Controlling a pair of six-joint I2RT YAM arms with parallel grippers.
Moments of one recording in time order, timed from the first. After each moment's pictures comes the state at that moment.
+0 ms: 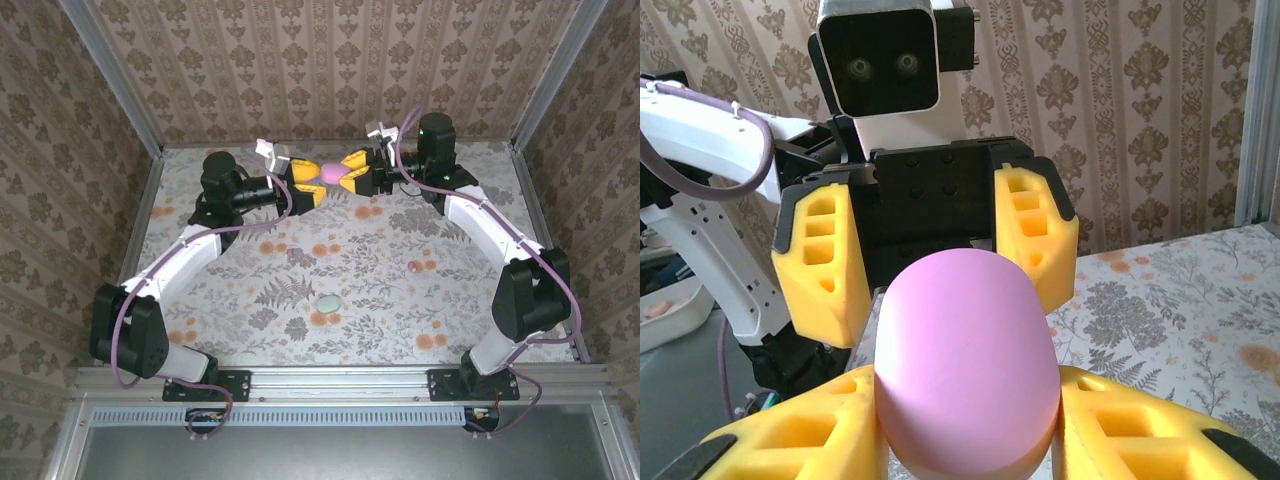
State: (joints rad) left arm -0.42 1.43 1.06 0.45 1.05 -0.21; right arm 0.27 1.64 1.40 0.09 -1.27 0.03
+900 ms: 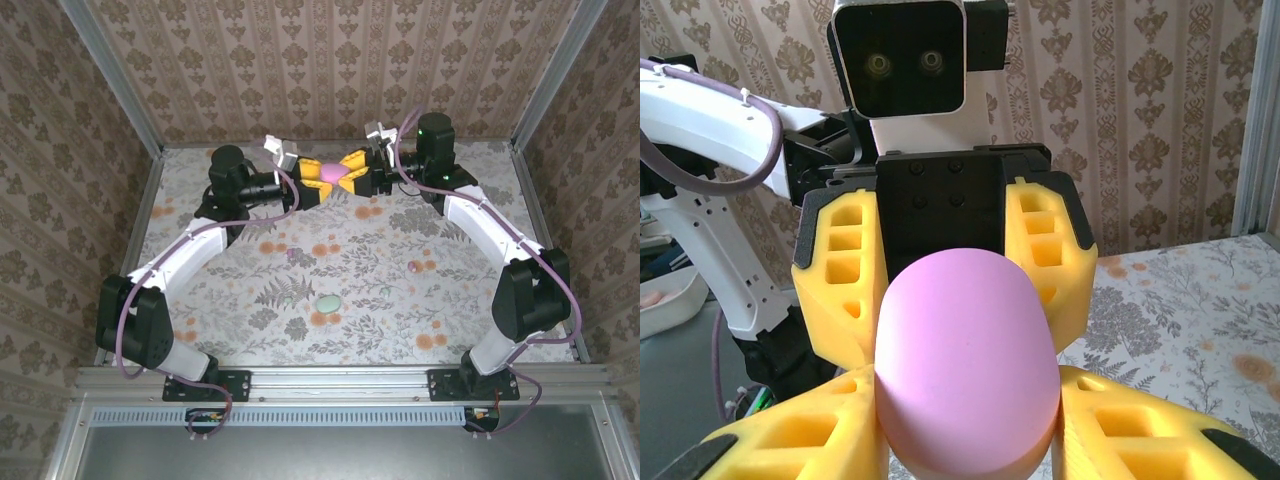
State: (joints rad) left arm -0.45 1.48 1.12 0.42 1.07 -0.19; right arm 0.28 1.64 1.40 0.08 -1.27 0.00
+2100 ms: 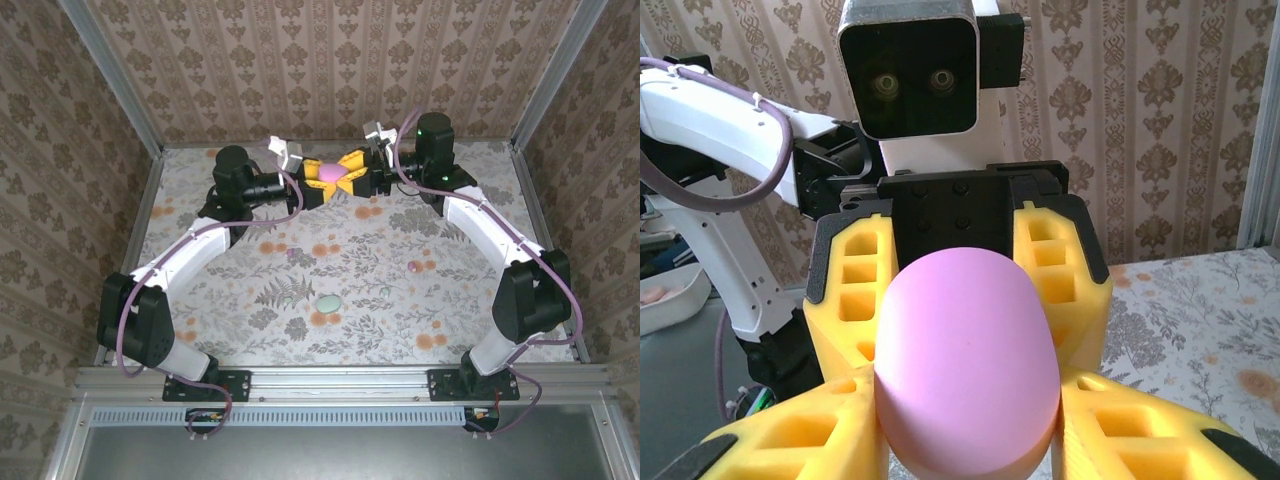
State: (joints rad) left arm -0.47 1.49 1.12 0.44 1.06 -0.16; right arm 0.29 1.63 1.40 0.10 -1.27 0.00
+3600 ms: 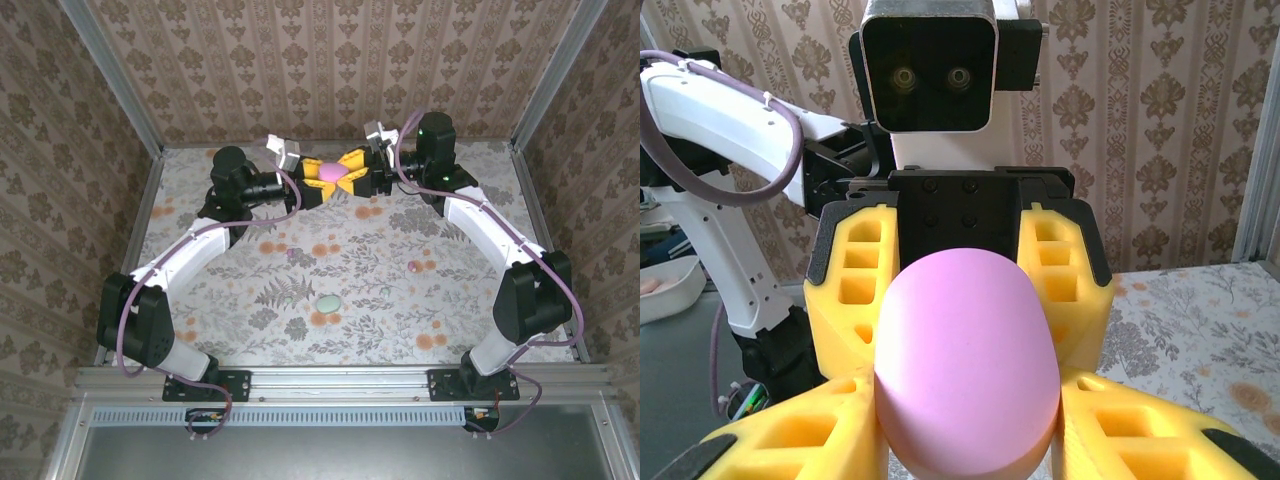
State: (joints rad) left arm -0.47 1.49 1.12 0.48 1.08 -0.23; right arm 0.28 1.63 1.40 0.11 -1.28 -0.02
